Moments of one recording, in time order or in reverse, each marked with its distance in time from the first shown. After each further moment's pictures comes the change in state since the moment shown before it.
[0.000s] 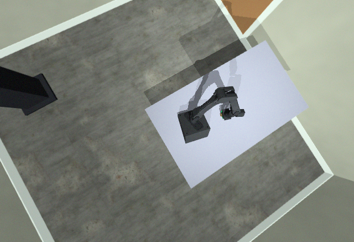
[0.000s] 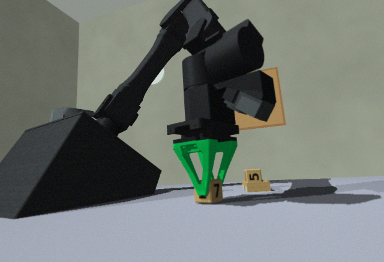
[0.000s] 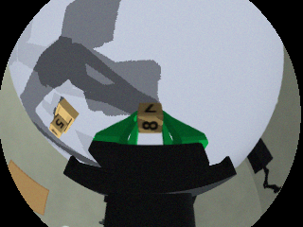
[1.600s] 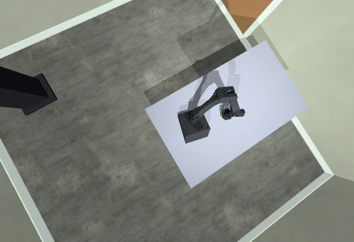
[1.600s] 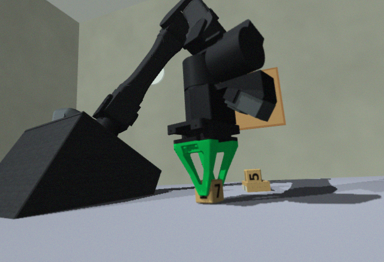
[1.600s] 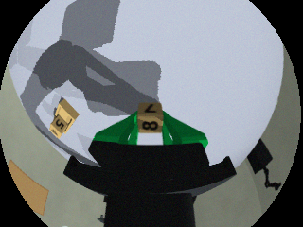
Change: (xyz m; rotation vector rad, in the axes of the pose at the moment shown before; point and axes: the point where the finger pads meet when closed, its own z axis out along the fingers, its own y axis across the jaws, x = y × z) arm -0.001 0.000 0.000 0.001 -0.004 -0.002
